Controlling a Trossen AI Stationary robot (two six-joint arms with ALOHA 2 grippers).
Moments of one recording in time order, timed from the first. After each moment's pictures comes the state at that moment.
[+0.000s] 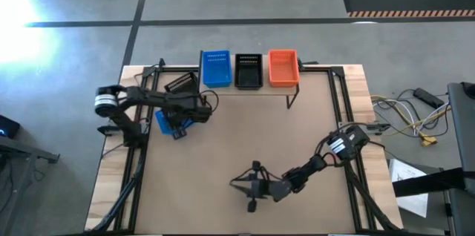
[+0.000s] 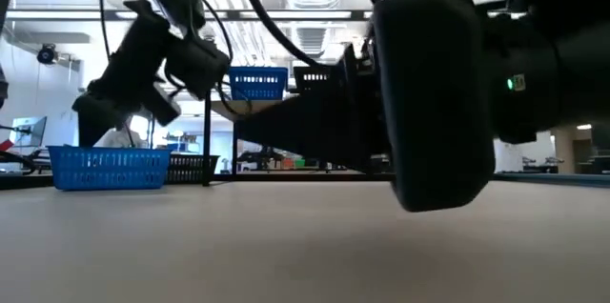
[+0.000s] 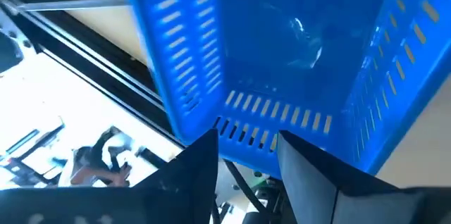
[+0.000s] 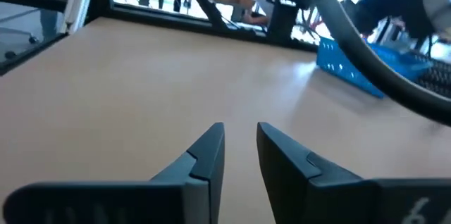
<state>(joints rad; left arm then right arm) 0.21 1.61 0.97 -1.40 -0.32 -0.38 0.56 2.29 0.99 1.16 0.67 -0.07</state>
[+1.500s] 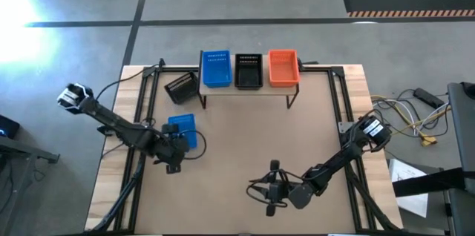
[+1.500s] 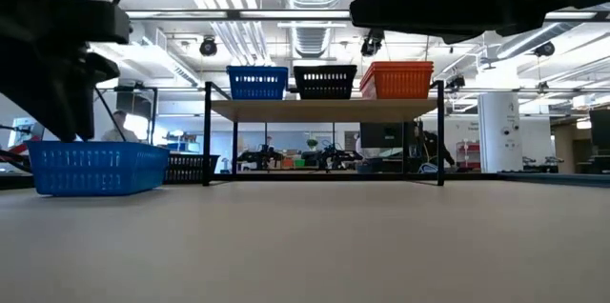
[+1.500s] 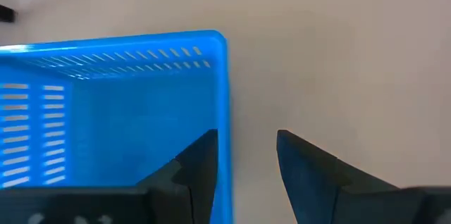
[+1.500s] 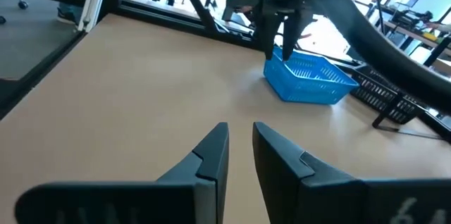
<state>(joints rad) -0.48 1.13 0.68 -0.82 -0.30 -0.57 0.69 1.92 0.87 0.76 0.81 -0.06</state>
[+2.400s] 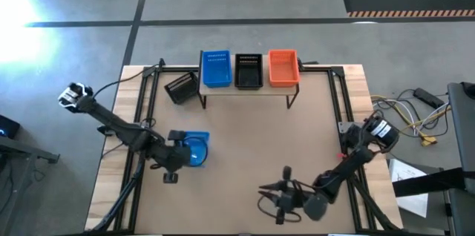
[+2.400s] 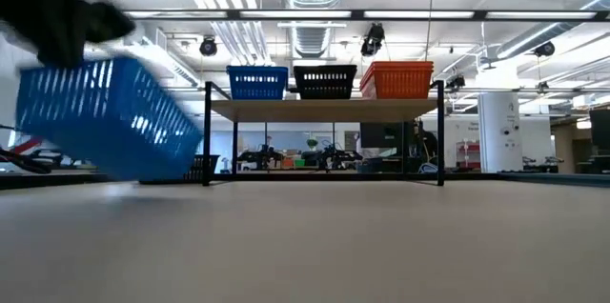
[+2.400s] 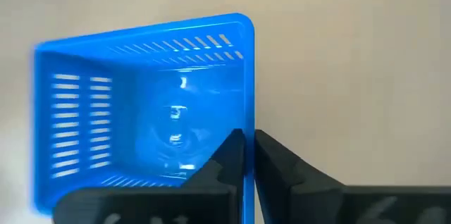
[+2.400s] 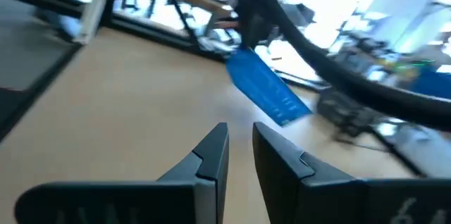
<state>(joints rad) -0.52 1.14 0.79 -0.77 -0.19 -0.44 0.80 1.88 0.87 0.75 0.95 -0.13</state>
